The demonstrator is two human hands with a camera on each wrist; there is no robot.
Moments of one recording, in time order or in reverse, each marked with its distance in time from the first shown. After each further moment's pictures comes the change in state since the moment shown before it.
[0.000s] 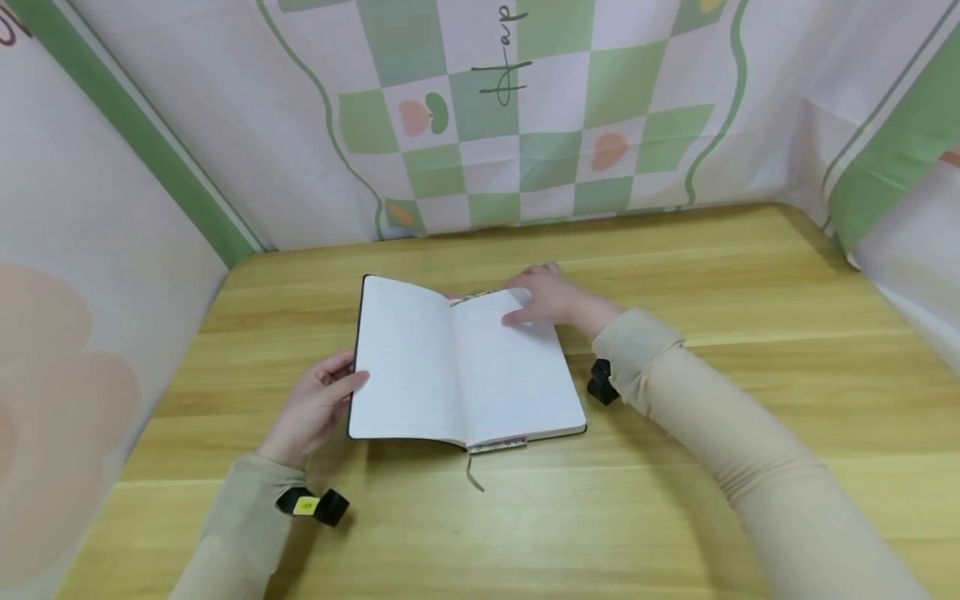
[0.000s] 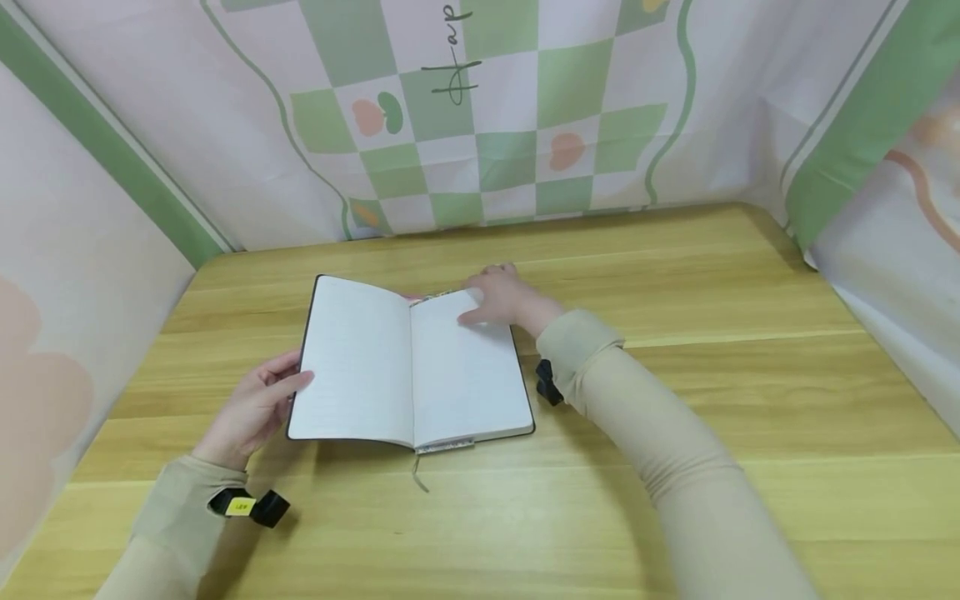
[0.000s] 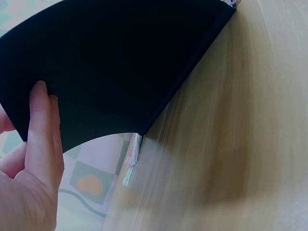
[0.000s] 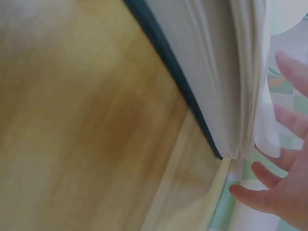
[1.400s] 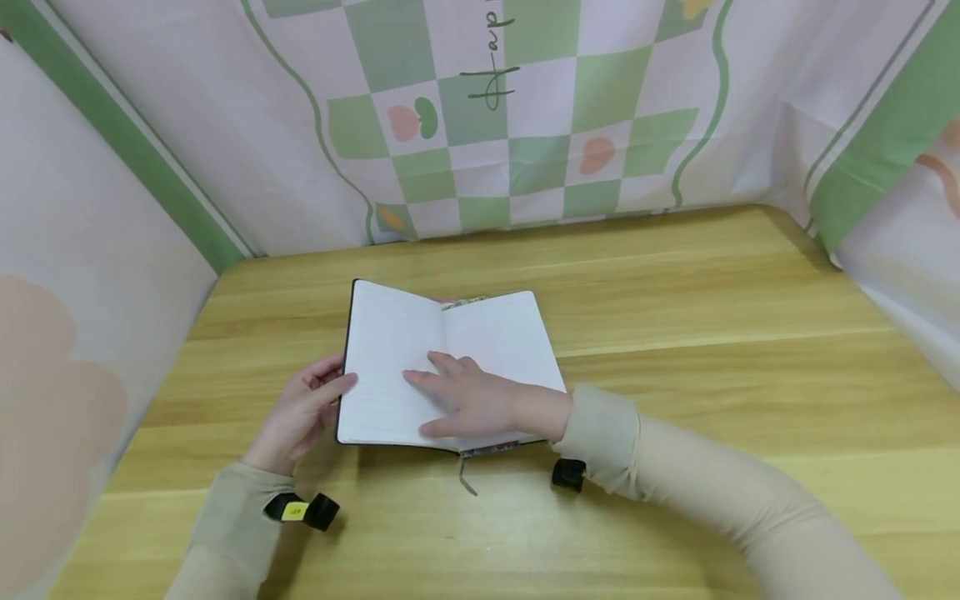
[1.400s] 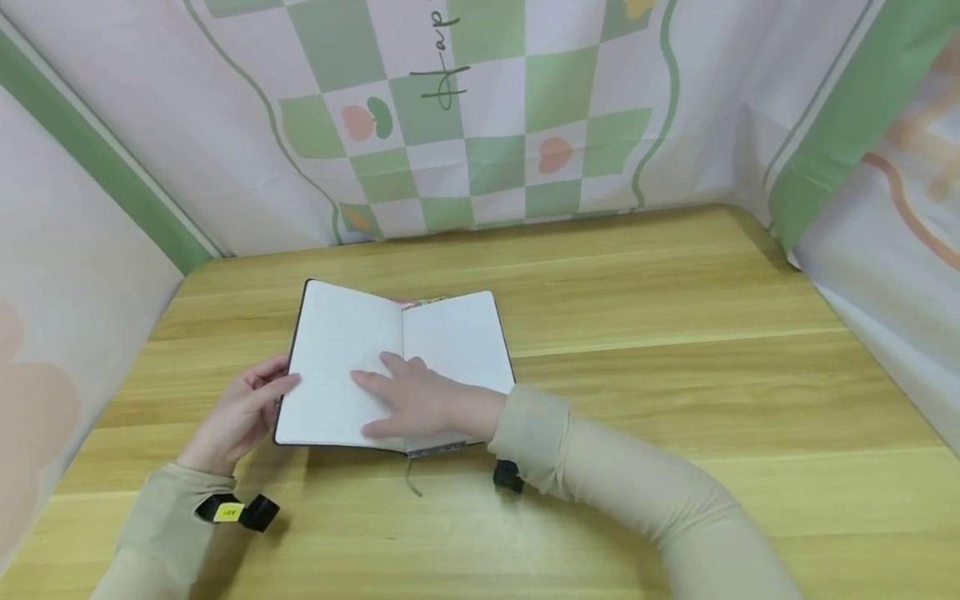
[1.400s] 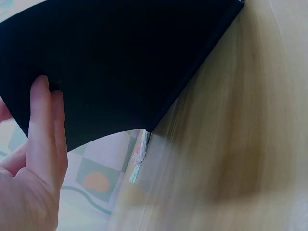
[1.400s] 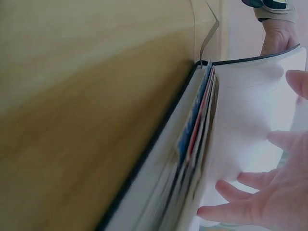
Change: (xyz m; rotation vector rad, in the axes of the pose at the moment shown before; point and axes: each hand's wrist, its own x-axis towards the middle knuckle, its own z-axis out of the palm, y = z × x) left_hand 0.001 -0.001 -0.003 -0.023 -0.001 -0.021; right_hand -0.062 -0.109 0.061 0.132 -0.256 -0.193
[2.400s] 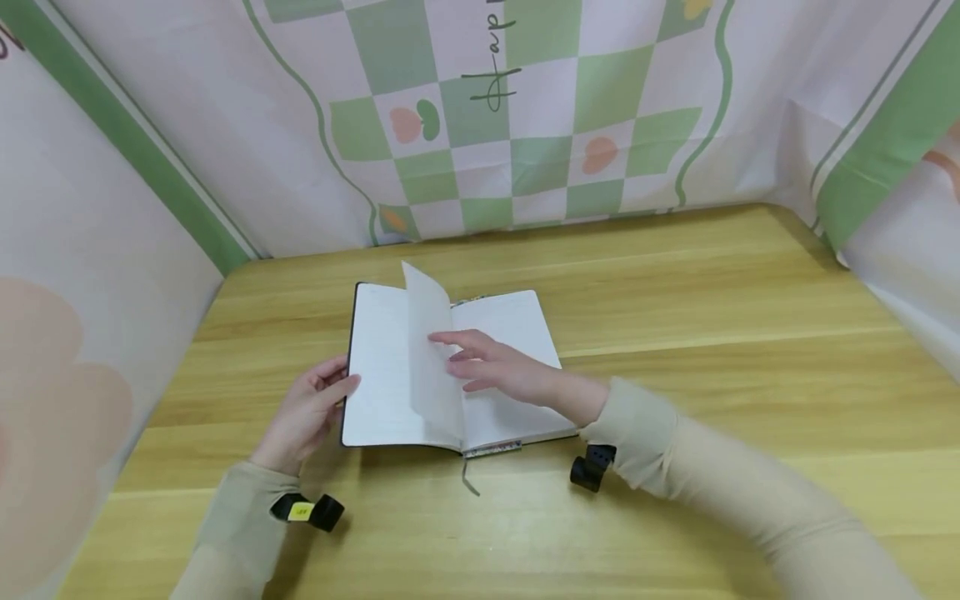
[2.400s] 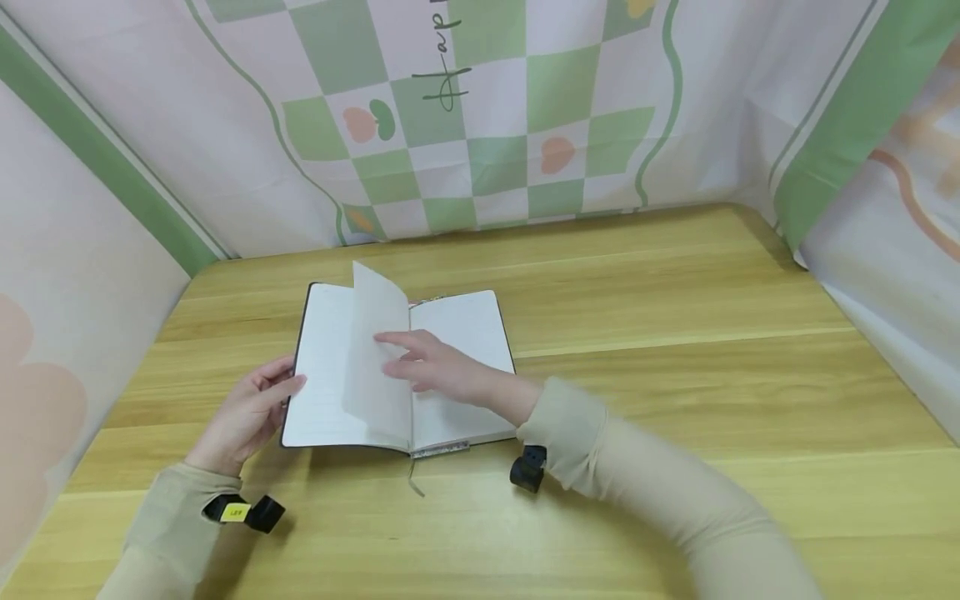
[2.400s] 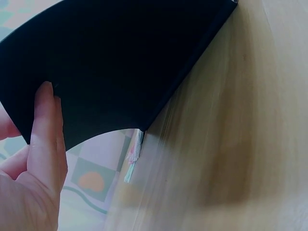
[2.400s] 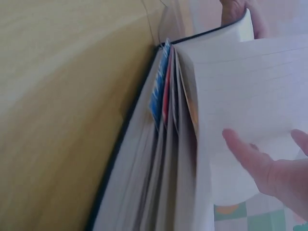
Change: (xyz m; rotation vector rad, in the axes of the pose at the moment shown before) left_hand 0.000 -0.001 0.002 0.077 0.030 -0.003; right_hand -0.014 0.018 -0.020 0.703 0.149 -0.111
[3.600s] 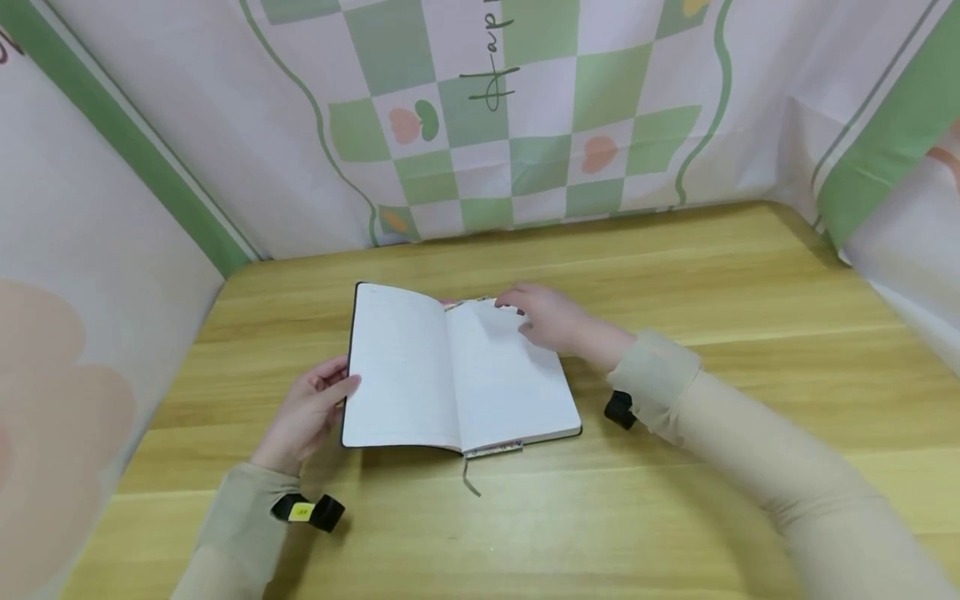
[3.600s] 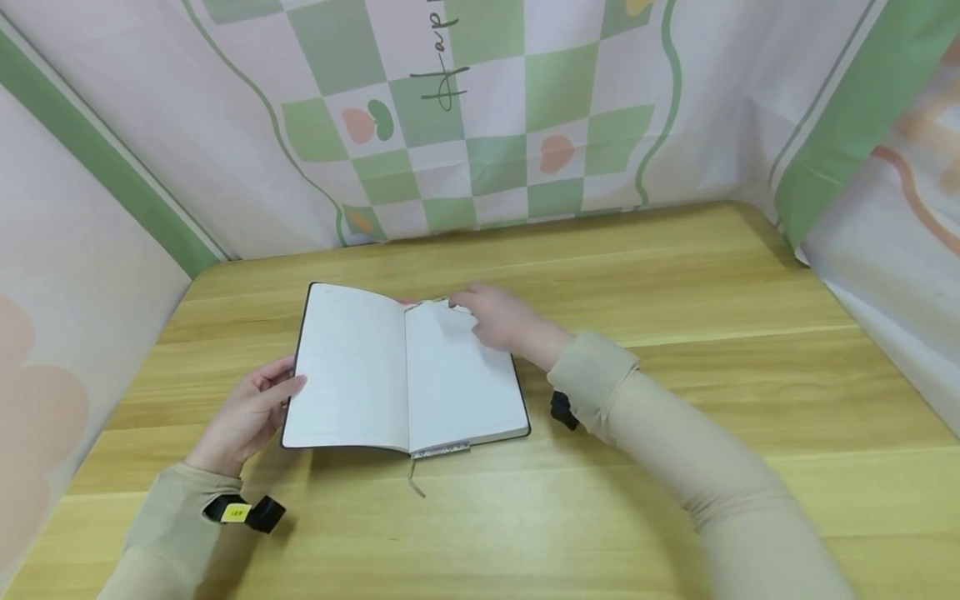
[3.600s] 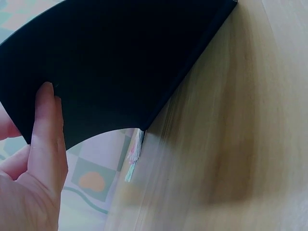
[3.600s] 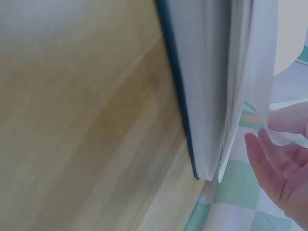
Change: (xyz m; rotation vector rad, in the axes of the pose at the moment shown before) left_hand -0.001 0.003 0.002 0.014 0.024 -0.012; right_hand 0.010 0.026 -0.079 -0.930 0.216 -0.077
